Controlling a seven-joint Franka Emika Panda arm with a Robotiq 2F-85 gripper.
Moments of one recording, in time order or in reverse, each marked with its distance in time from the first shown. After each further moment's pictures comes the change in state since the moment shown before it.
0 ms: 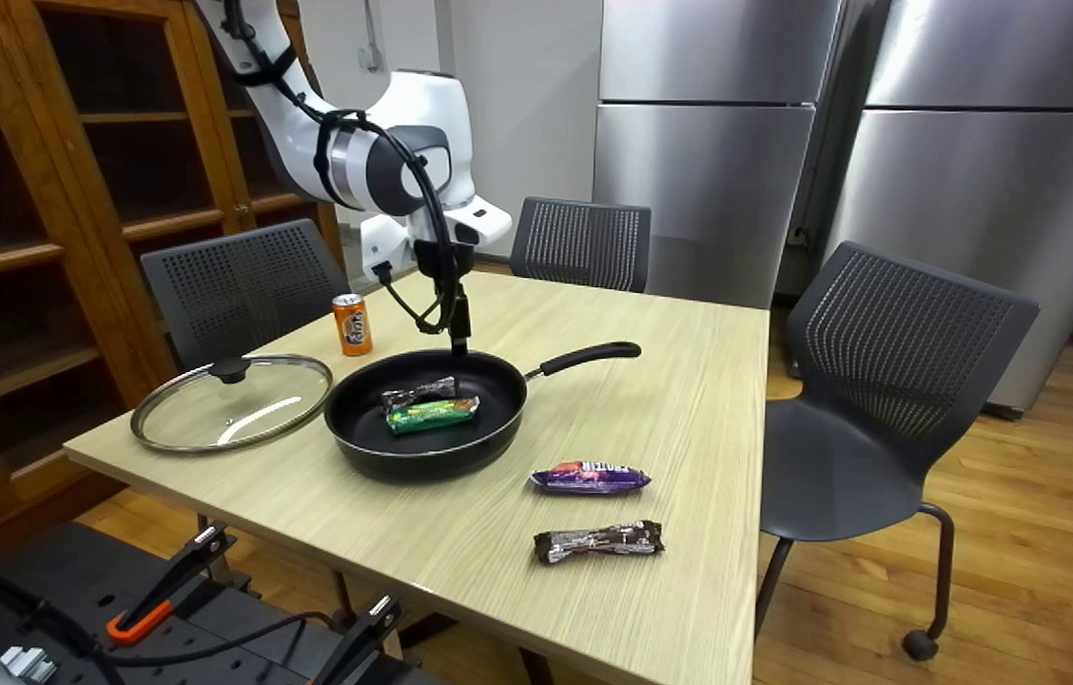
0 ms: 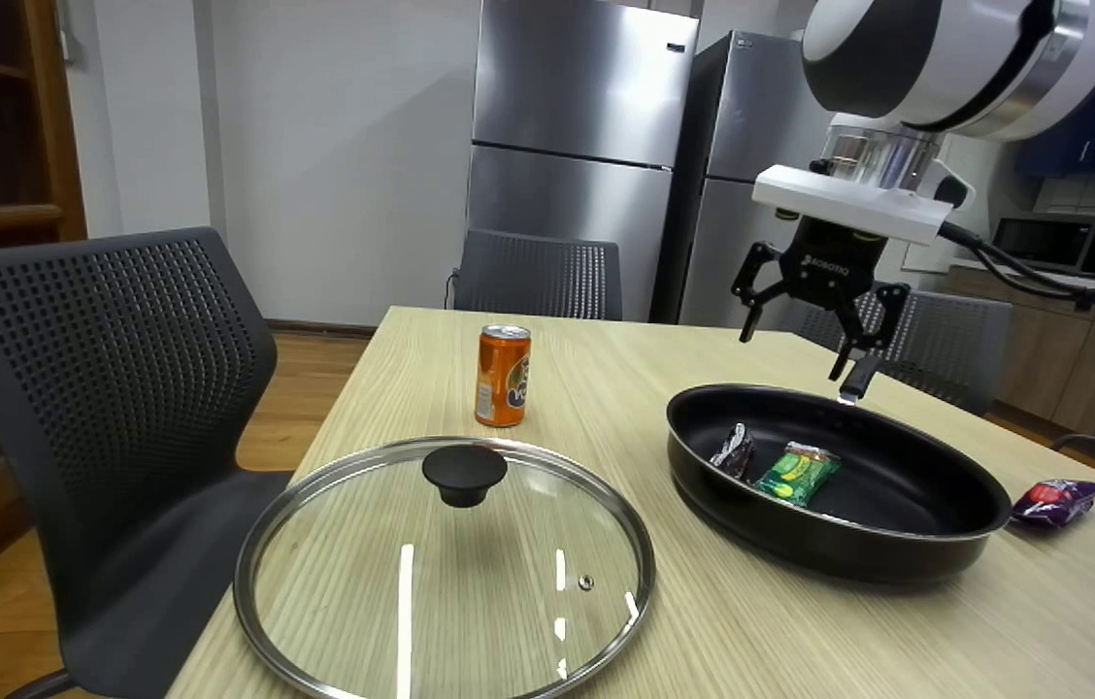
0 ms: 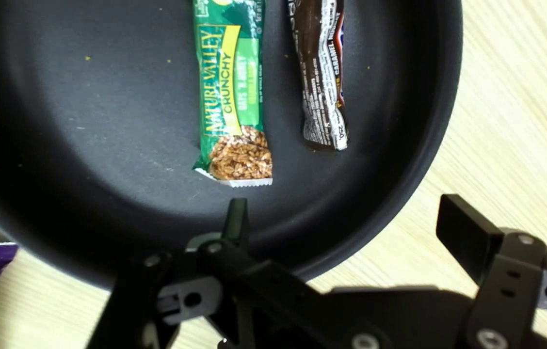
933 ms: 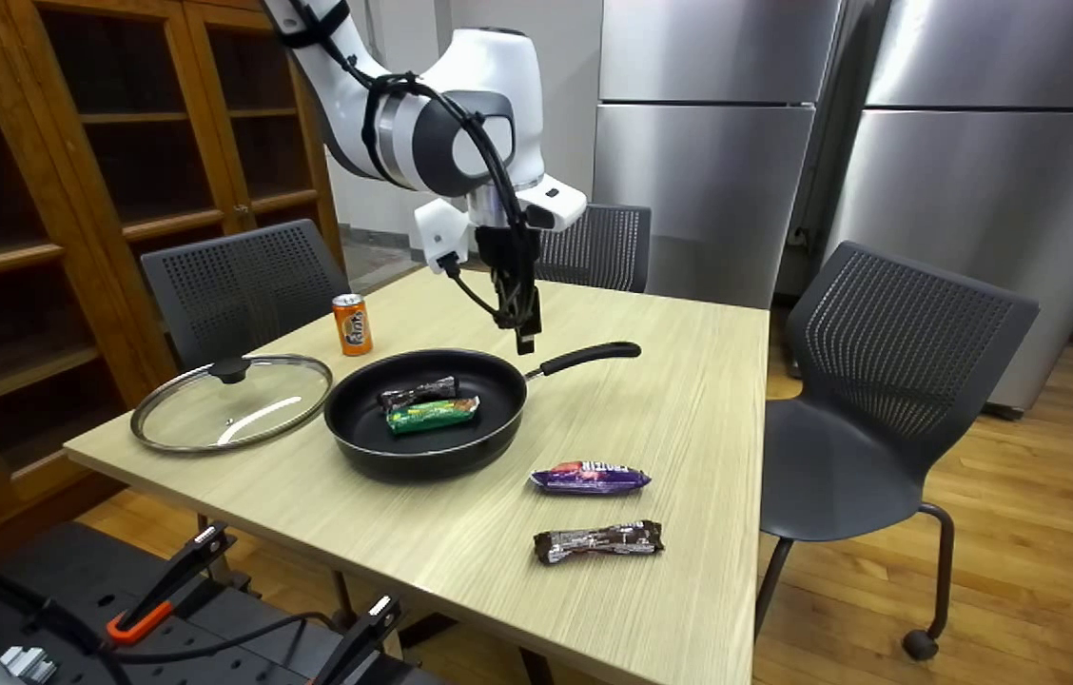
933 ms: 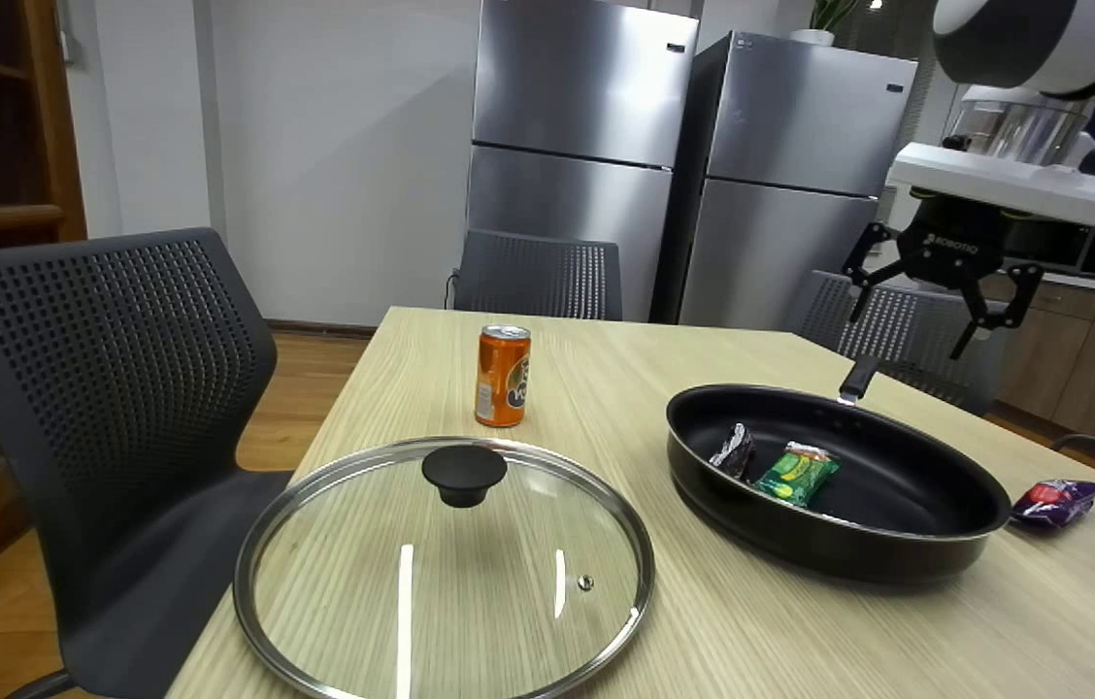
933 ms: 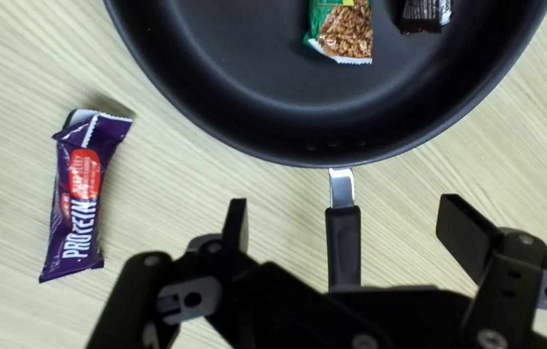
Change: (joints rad) arm -0.149 -0.116 -0.039 -0.087 -0.005 0.000 -0.174
